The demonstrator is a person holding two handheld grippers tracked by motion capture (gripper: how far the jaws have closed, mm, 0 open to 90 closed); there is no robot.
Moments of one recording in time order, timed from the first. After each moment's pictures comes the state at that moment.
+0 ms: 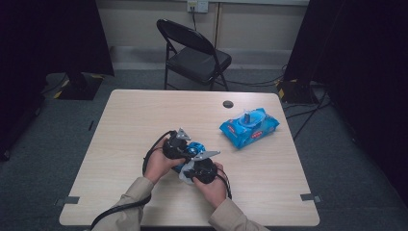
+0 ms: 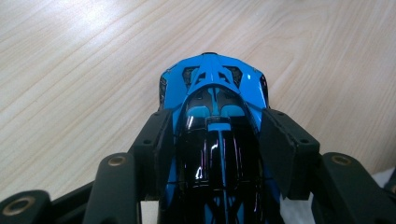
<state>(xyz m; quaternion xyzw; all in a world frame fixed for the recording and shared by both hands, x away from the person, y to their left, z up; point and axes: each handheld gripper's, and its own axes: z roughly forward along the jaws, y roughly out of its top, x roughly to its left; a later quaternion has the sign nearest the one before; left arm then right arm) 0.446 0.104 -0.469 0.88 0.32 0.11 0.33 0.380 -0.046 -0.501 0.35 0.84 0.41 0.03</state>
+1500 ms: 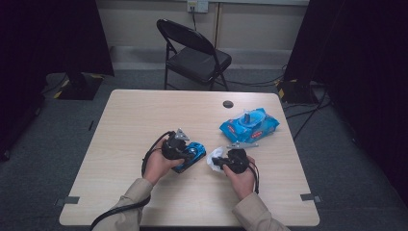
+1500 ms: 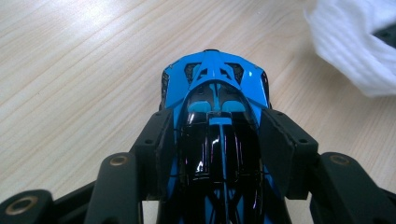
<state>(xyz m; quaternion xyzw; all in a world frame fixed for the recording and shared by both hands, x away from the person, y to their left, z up) 0.443 0.108 -0.468 0.88 0.32 0.11 0.34 0.402 -0.140 -0.482 0.45 0.77 0.44 0.07</state>
